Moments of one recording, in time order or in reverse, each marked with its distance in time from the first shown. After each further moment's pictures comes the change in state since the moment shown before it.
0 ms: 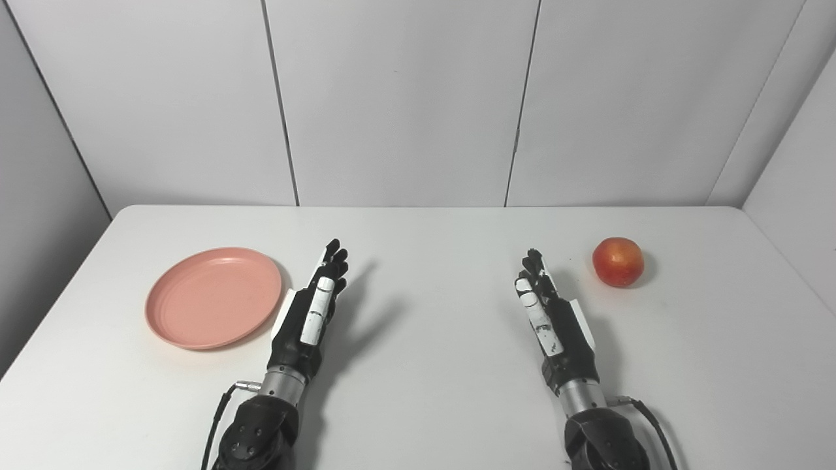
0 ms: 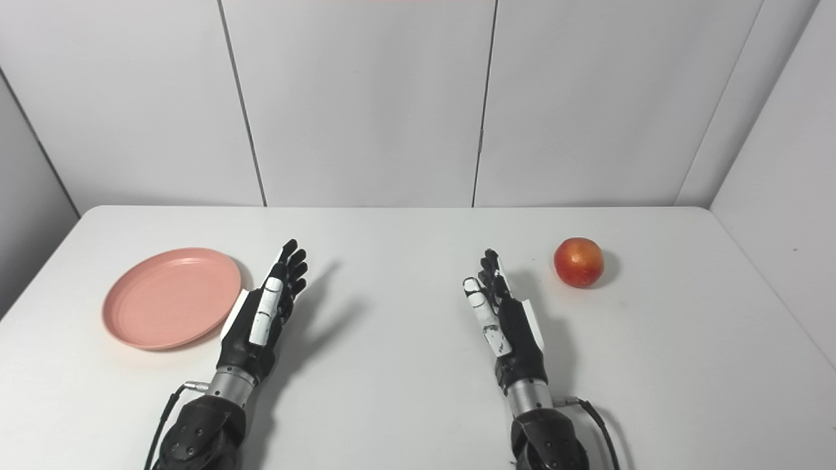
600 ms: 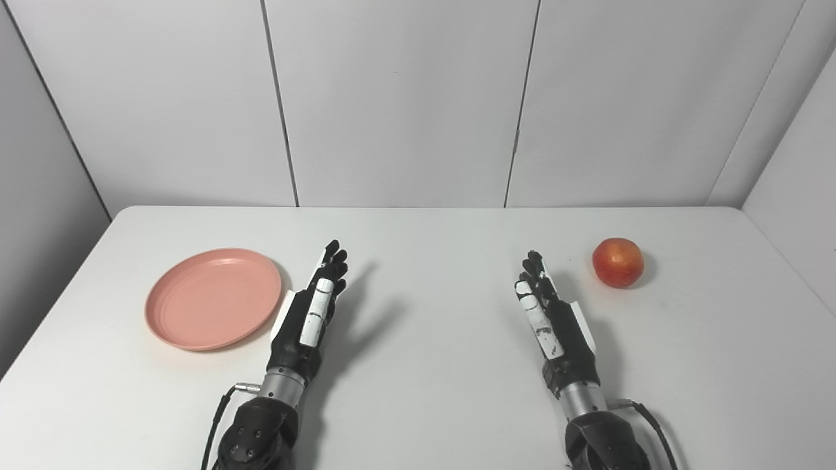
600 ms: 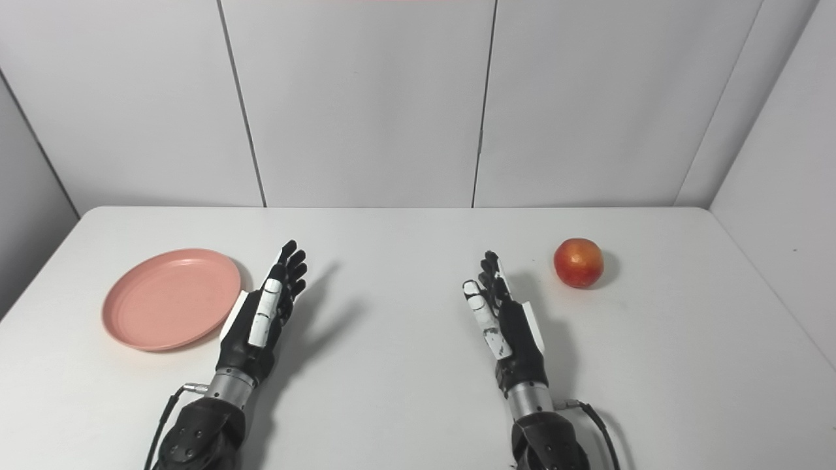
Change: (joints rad) left arm 0.005 0.000 0.000 -0.006 -0.002 -0.001 -0.001; right arm 0.011 0.001 0.001 -0.013 -0.003 0.000 0.000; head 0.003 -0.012
